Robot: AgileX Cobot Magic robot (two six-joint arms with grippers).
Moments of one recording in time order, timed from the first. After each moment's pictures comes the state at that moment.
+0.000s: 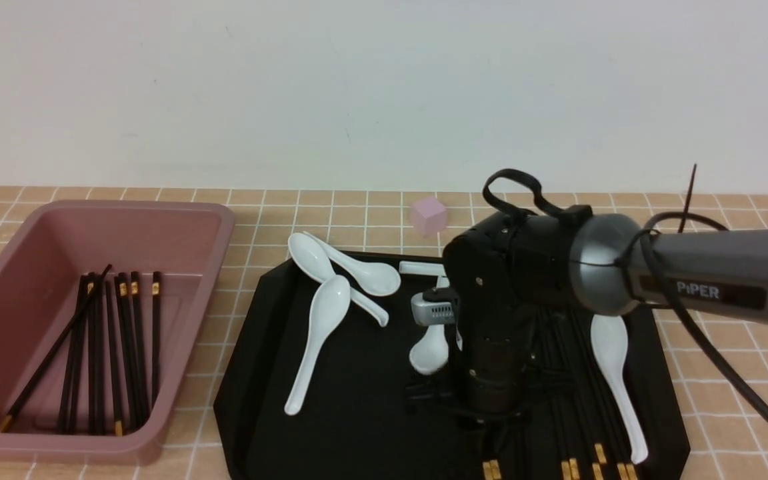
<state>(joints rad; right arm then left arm) 0.64 2.07 -1.42 0.02 1.00 0.64 -0.10 -0.01 0.03 0.04 0.38 -0.46</state>
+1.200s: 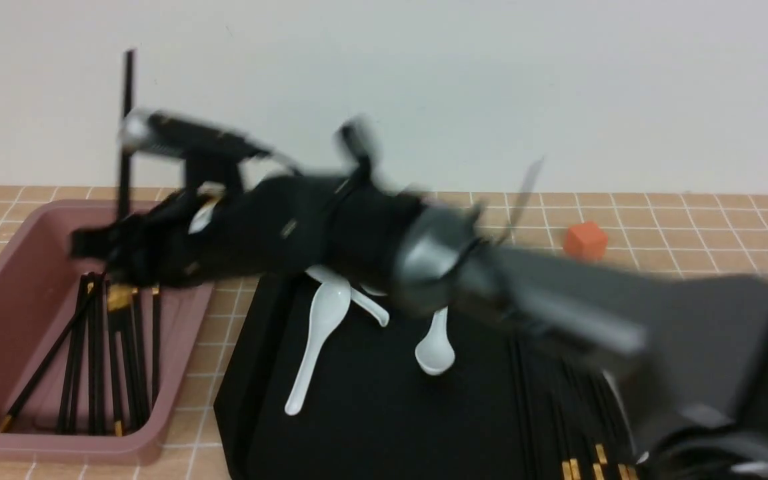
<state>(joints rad) 0.89 2.30 -2.04 0.57 0.29 0.16 -0.10 -0.01 0.03 0.04 0.38 -0.46</state>
